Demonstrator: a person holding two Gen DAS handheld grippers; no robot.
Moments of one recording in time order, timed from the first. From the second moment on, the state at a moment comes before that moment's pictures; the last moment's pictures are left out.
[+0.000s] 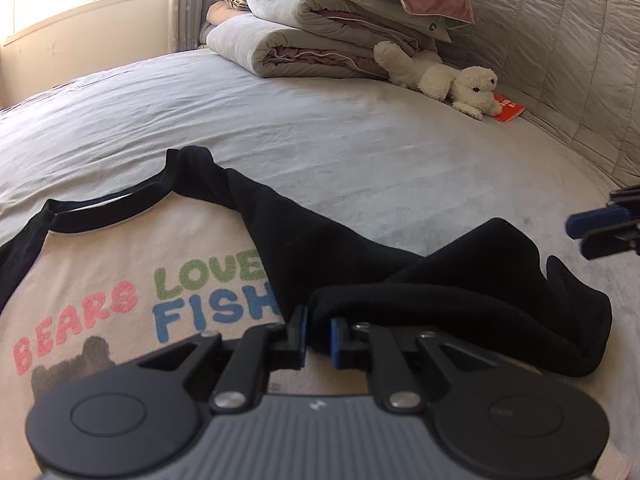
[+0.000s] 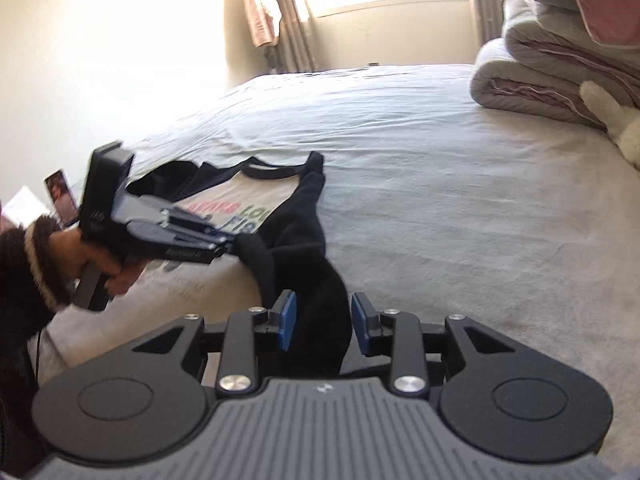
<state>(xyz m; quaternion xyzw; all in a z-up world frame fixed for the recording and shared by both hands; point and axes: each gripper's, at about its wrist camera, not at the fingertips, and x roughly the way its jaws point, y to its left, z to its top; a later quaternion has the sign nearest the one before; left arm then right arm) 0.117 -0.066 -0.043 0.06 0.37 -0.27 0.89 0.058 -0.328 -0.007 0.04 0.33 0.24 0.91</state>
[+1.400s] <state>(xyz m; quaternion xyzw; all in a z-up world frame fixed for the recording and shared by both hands) 0.284 0.015 -0.026 -0.09 0.31 -0.36 0.88 0.150 -0.333 -0.065 0.38 0.36 0.20 0.83</state>
